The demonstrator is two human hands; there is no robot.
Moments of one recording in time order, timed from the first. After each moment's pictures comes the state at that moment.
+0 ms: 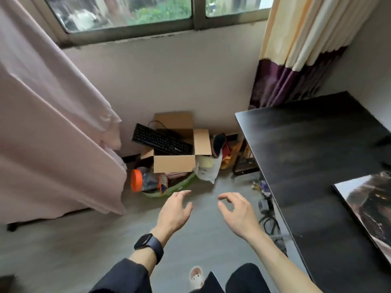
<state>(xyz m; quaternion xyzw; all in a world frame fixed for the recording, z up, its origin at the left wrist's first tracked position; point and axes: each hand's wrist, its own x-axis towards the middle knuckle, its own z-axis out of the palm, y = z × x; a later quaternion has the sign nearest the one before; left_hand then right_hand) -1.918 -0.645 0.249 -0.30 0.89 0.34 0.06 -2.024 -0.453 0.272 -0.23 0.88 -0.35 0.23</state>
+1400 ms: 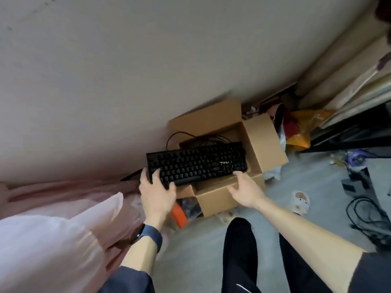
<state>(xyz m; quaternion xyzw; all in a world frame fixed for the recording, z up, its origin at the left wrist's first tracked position) -2.163 -1.133 0.056 -0.47 0.84 0.21 0.15 -2.274 -0.902 -0.014 -0.09 0.83 -0.22 0.51</state>
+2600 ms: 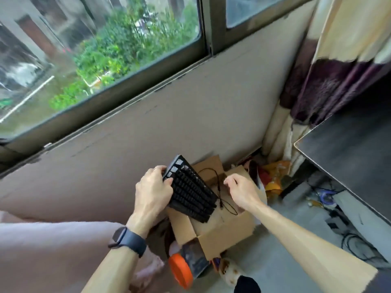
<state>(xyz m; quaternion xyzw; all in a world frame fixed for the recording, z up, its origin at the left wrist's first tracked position) -2.208 -1.131 0.282 -0.27 0.94 0.19 0.02 -2.280 -0.903 0.178 -0.02 0.87 -0.43 0.24</state>
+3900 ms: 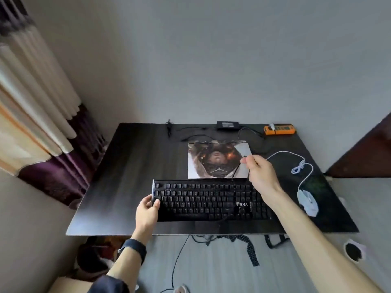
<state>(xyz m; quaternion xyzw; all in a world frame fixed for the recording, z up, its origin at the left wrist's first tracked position) -2.269 -0.514 0.284 -0.02 0.78 0.59 0.22 -2.091 -0.262 0.420 0.41 0.72 -0.51 -0.24</state>
